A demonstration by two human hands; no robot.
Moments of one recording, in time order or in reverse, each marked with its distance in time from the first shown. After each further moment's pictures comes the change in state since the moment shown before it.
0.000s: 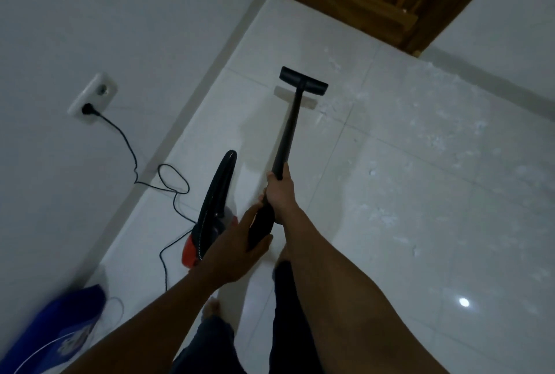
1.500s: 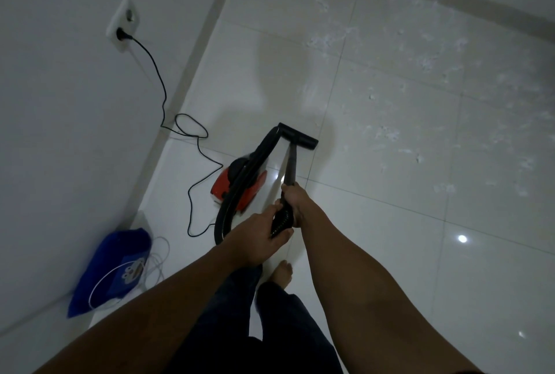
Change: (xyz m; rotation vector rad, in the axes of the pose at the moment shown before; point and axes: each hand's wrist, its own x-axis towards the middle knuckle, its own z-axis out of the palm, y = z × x) left_hand -0.296 -0.104 0.022 0.123 -0.301 0.056; right_hand -0.210 0.288 0.026 0.032 0.031 0.256
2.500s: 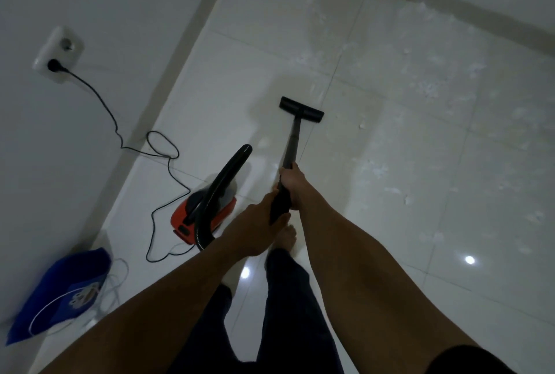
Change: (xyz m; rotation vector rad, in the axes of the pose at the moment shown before) left_hand 0.268 0.152 0.003 0.020 0.122 -0.167; right_hand 0.132 -0.241 -0.148 -0.067 -0.042 -0.026
